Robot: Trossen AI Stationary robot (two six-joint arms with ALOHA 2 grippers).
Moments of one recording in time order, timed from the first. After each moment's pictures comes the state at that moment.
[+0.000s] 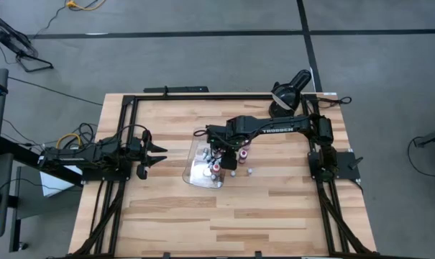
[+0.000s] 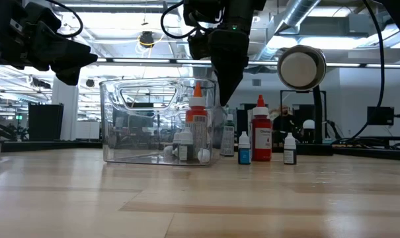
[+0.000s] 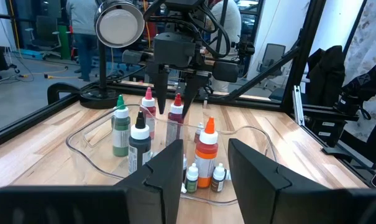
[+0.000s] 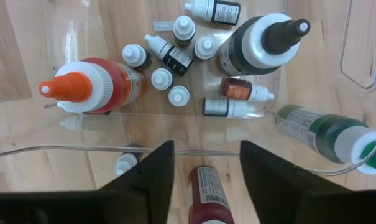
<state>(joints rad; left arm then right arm) 0.02 0.01 0.01 0.03 -0.01 -0.12 -0.05 2.02 1.75 -1.10 0.00 0.03</state>
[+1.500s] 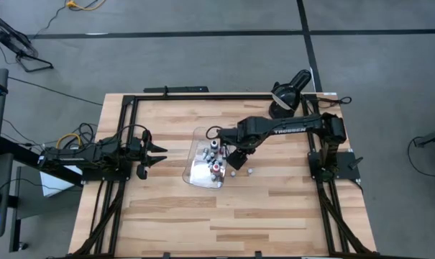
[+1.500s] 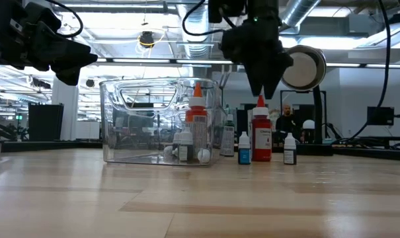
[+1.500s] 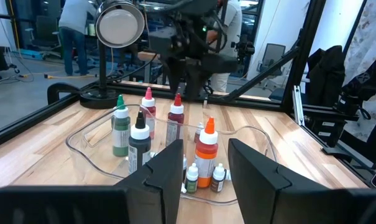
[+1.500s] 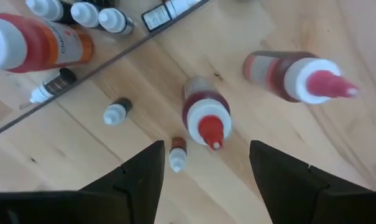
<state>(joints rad) 0.02 0.01 0.01 0.03 -0.01 -0.12 -0.04 1.89 1.63 -1.28 0.02 0.62</state>
